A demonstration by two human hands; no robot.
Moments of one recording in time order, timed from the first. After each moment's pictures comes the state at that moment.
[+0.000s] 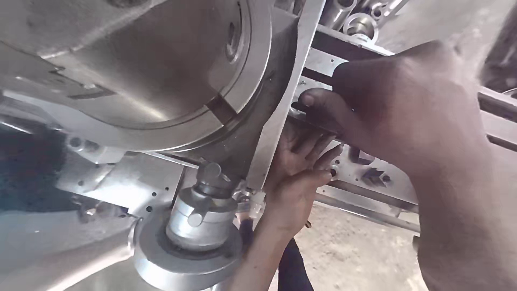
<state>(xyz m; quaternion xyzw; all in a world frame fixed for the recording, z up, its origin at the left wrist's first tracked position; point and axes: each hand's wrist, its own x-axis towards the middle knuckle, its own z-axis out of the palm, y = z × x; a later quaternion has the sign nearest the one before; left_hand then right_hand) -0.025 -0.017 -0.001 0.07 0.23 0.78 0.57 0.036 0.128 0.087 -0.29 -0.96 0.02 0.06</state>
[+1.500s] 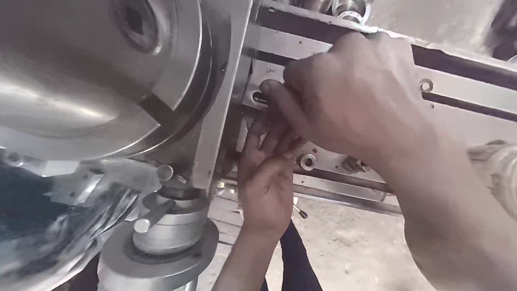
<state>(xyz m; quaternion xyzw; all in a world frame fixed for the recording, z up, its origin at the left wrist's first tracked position) -0.014 -0.015 0.011 0.05 0.33 0.80 0.50 0.035 0.122 0.083 -0.29 -0.96 0.03 0.01</state>
